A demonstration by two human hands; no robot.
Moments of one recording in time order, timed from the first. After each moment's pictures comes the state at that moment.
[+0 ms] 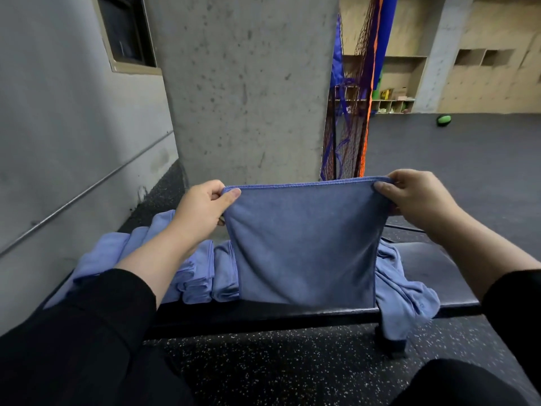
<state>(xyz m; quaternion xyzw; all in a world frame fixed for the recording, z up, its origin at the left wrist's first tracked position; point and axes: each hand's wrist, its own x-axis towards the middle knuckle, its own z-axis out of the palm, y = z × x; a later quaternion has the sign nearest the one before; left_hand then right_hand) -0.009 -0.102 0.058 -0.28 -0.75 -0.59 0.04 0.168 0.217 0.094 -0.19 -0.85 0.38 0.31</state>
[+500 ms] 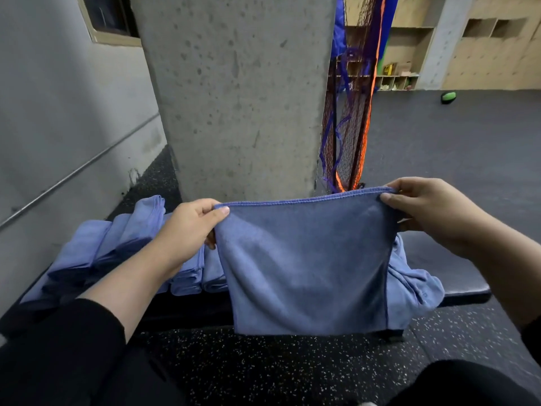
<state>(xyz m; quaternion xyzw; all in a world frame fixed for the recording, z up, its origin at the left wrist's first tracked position) -0.013 -0.104 0.003 -0.26 -0.76 -0.59 -0.07 0.189 0.223 0.065 -0.18 -0.83 0.50 0.19</state>
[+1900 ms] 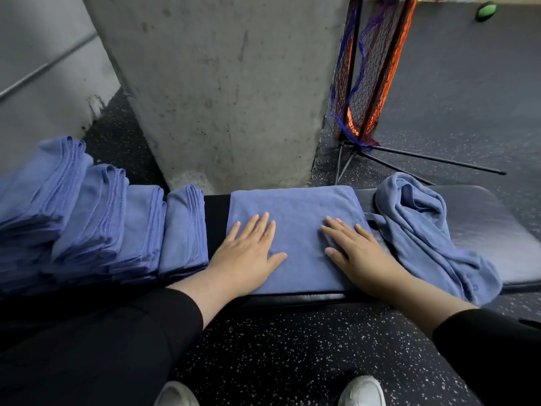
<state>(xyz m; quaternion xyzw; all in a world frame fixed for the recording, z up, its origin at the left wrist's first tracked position) -0.058 0.025 -0.199 -0.41 -0.91 0.00 -0.10 0.071 0.257 -0.203 -0.06 -0.99 0.15 -0.01</state>
